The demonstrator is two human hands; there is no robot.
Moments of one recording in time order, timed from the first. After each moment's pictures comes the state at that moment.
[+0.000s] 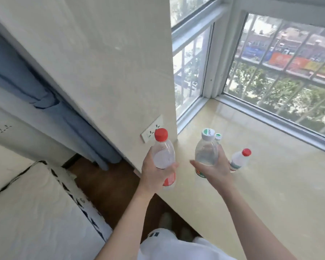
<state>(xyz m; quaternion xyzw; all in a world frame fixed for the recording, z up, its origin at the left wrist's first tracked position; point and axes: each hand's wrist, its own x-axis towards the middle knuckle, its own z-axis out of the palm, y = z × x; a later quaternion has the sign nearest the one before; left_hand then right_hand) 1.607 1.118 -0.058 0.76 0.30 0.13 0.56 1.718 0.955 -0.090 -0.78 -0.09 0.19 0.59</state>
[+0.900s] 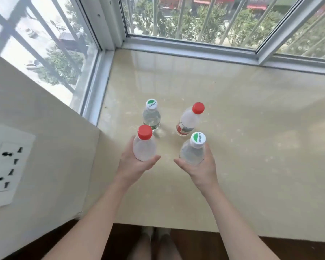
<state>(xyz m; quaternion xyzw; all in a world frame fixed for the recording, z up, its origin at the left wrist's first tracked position) 1.773 1.106 -0.303 0.78 0.10 -0.15 0.60 1.740 0.896 -0.292 -0.78 0.21 0.03 0.58</state>
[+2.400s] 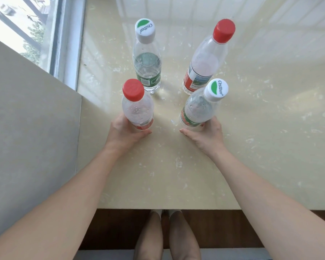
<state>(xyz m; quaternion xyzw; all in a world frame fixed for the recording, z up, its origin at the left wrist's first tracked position) 1.791 1.137 -0.441 0.87 0.08 -0.16 0.45 1.748 0.891 -0.440 -0.86 0.21 0.04 0.46</state>
